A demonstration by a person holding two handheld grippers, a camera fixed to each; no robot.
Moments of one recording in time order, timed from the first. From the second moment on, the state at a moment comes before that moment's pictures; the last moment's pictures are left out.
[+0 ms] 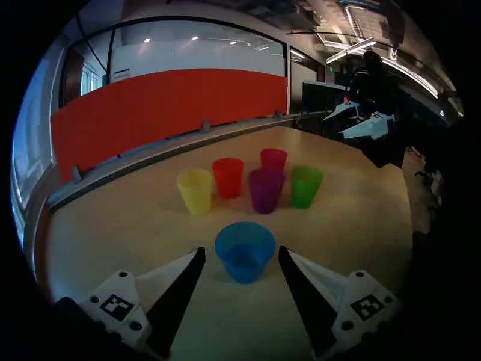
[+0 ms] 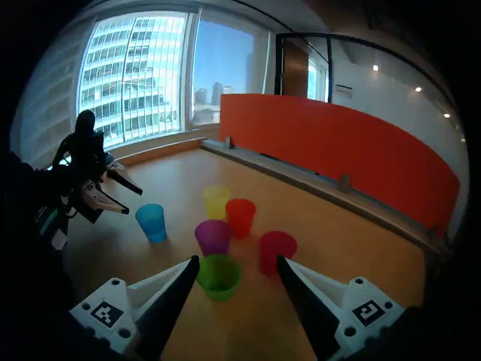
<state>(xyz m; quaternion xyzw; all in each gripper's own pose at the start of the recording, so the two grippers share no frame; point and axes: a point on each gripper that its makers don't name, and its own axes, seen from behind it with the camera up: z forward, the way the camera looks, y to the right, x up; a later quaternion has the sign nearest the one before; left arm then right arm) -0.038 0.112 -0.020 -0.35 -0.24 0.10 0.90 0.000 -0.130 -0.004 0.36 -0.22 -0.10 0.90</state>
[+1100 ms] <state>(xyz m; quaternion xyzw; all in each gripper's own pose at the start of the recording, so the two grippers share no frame) -0.087 0.130 -0.004 -0.37 -0.29 0.12 0.87 -0.017 -0.135 0.017 0.36 -0.24 -0.10 0.89</state>
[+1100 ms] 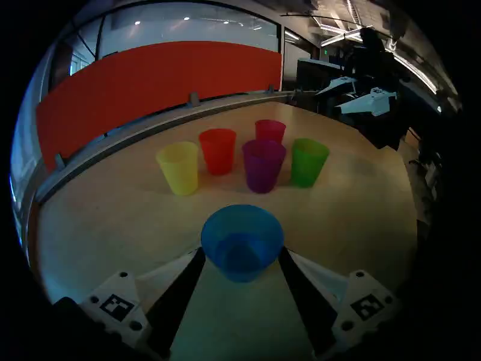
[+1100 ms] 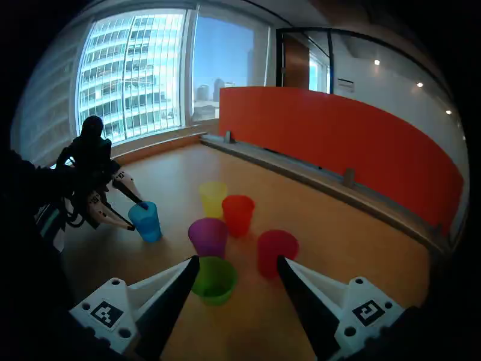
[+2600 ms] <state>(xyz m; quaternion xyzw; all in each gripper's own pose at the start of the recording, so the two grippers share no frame) -0.064 0.147 0.020 -0.37 -0.26 0.10 0.89 -0.046 -0.144 0.013 0.37 -0.26 -0.10 0.89</state>
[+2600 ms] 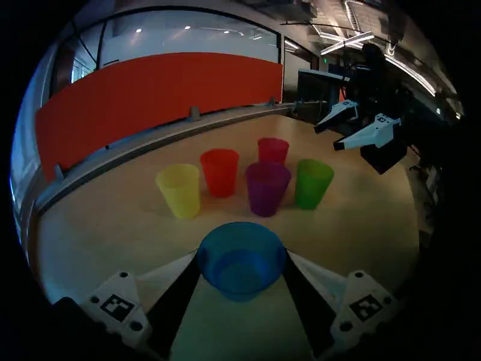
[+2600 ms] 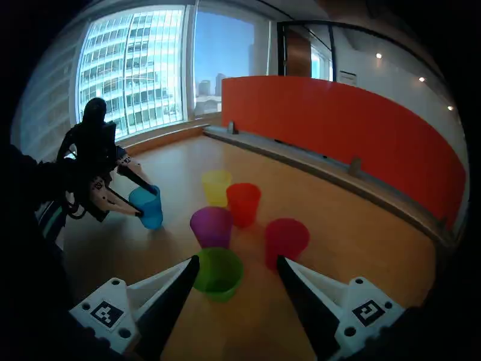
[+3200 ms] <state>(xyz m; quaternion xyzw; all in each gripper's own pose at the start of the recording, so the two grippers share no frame) -0.012 0.144 0.044 -0.35 -0.19 0.08 0.91 -0.078 -0.155 -0.006 0.38 -0.28 -0.11 0.87</state>
